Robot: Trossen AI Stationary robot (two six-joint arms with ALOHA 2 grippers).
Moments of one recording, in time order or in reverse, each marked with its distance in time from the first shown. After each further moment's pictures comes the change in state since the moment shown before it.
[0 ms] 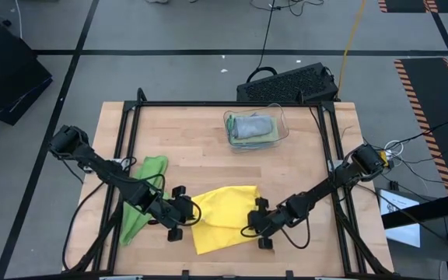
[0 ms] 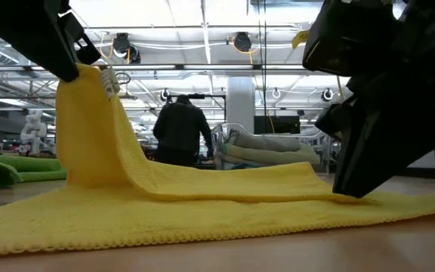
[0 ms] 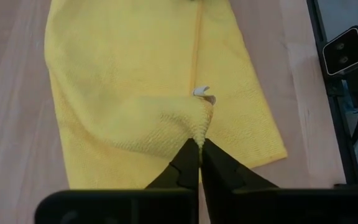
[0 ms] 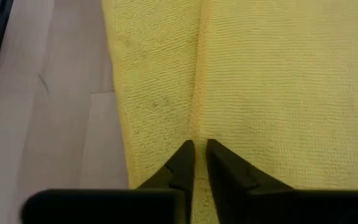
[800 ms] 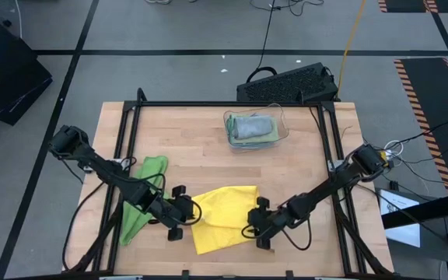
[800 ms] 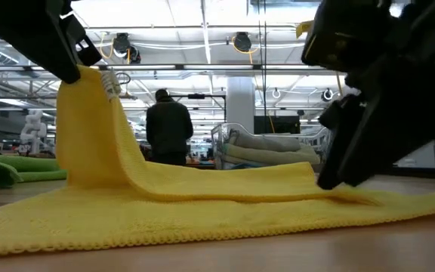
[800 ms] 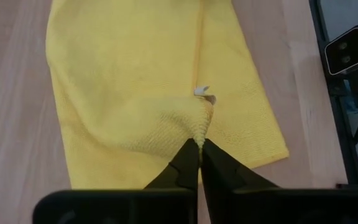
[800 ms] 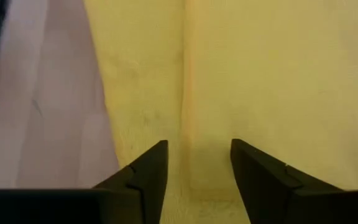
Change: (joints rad) left arm 0.006 0.000 0.000 -0.004 0.006 0.003; right arm 0.017 -0.002 0.001 0.008 0.076 0.068
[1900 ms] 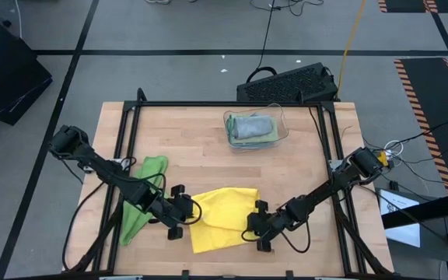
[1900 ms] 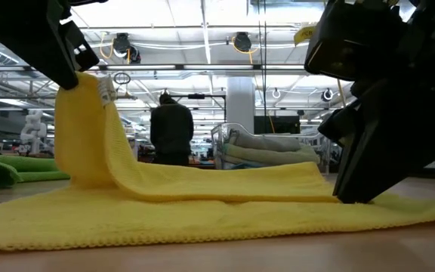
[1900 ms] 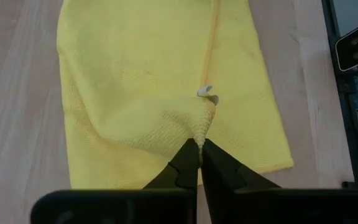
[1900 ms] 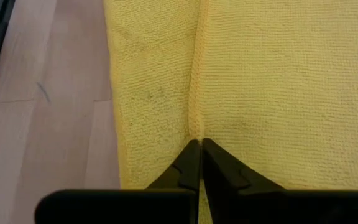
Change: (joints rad) left arm 0.004 0.000 0.000 -0.028 0.000 -0.022; right arm 0.016 0.051 0.003 0.012 -0.045 -0.016
